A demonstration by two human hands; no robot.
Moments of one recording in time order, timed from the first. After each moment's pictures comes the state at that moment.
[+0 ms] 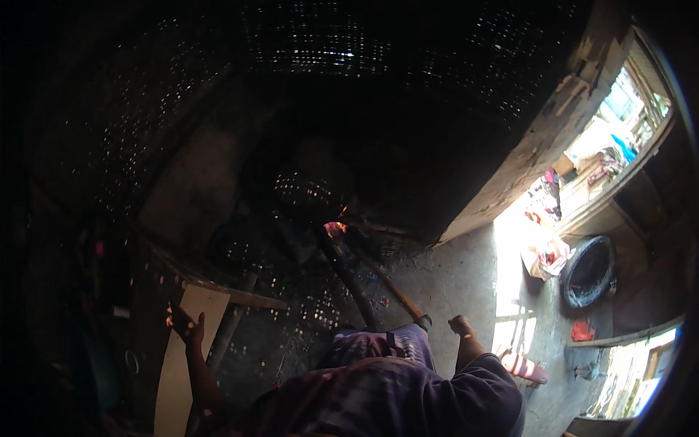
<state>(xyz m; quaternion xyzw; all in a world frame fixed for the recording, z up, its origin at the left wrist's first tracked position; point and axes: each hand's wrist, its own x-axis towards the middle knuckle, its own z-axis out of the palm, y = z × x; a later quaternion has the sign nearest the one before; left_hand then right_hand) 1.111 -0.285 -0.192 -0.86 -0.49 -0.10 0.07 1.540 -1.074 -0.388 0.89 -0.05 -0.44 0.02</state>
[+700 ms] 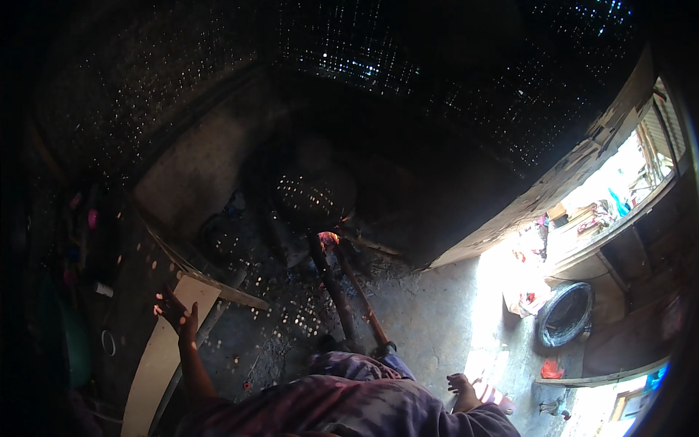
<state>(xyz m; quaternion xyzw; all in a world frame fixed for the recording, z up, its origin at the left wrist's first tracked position) 1.087 -0.280 -0.276 -0.81 -0.44 0.10 0.38 1.440 -1.140 -0.264 0.80 -0.31 -0.46 -0.21</state>
